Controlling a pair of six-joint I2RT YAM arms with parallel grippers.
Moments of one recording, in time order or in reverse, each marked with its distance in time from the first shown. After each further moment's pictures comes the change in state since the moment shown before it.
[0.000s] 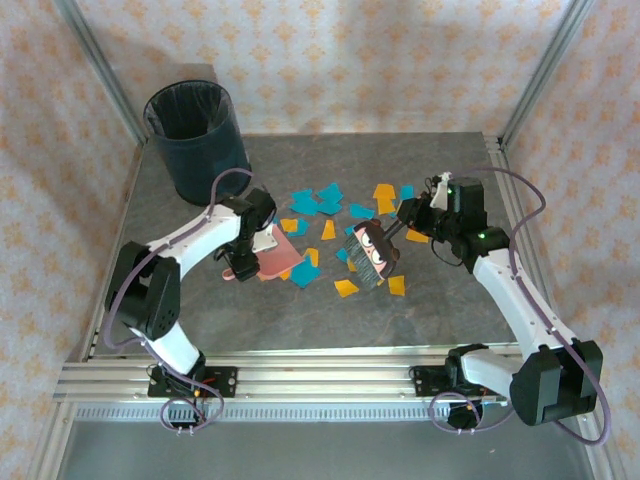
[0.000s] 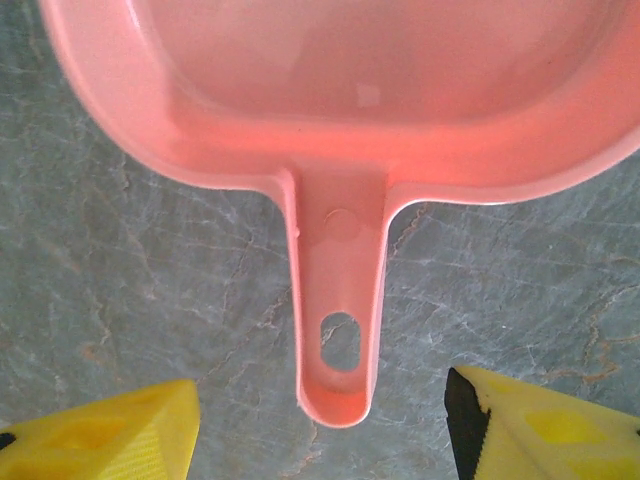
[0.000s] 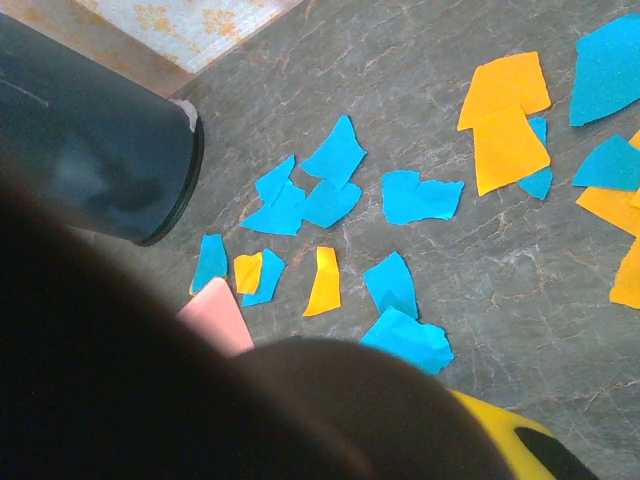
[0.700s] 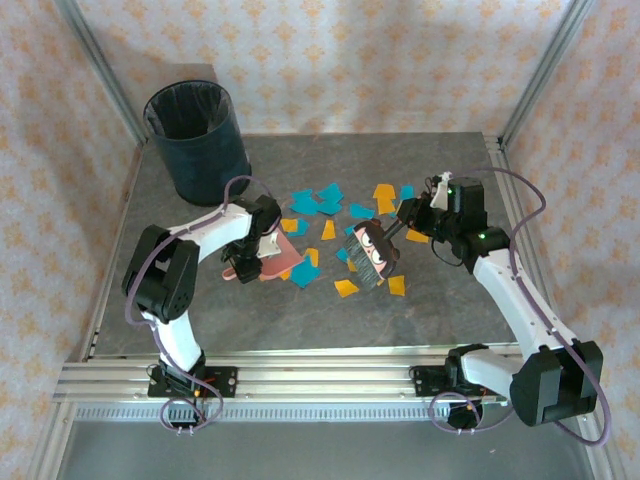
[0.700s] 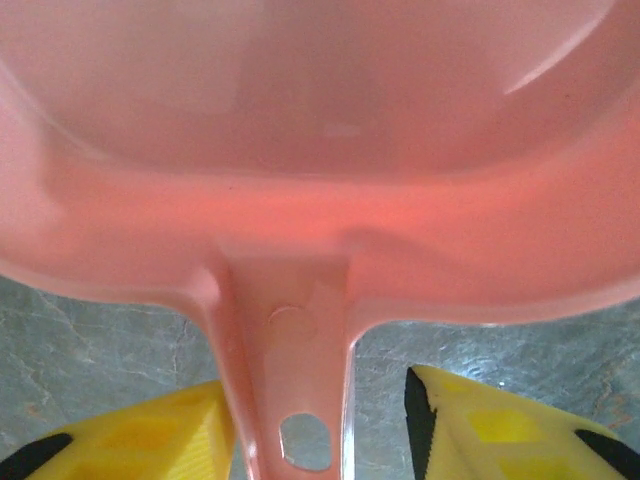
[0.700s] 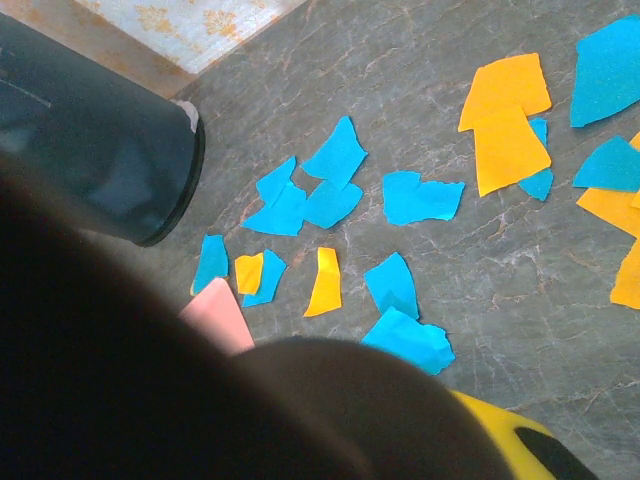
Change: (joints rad) left arm 0.000 0.128 0.000 0.027 0.025 0.013; right arm 0.000 -0.002 0.000 0.000 0.000 0.001
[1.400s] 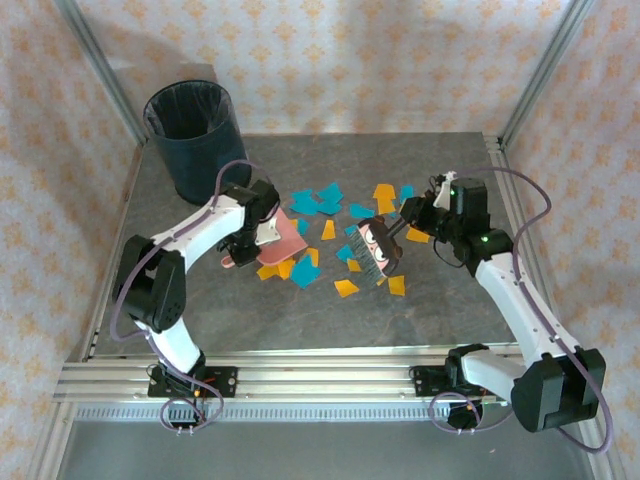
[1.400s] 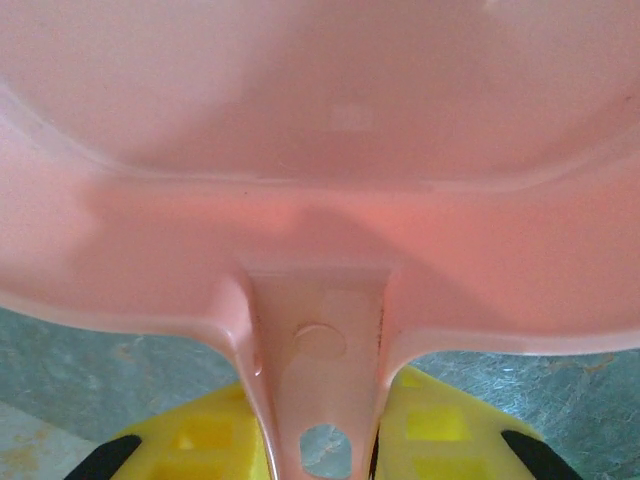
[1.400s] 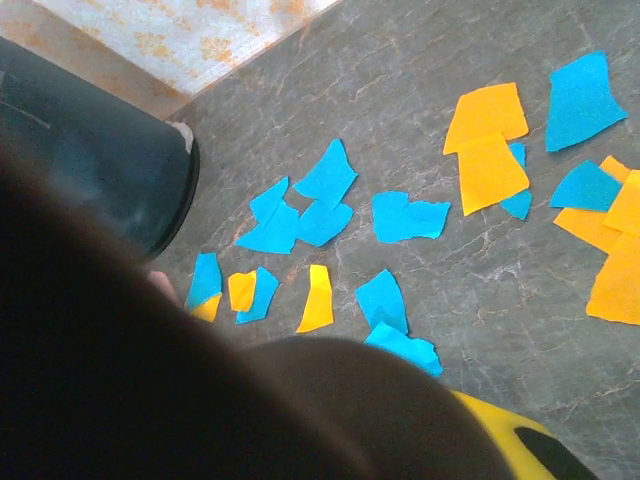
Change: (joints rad) left arm -0.012 -0.093 0.132 -0.107 -0.026 0.002; right arm -0.002 -0.038 -0.005 0.000 0.053 0.000
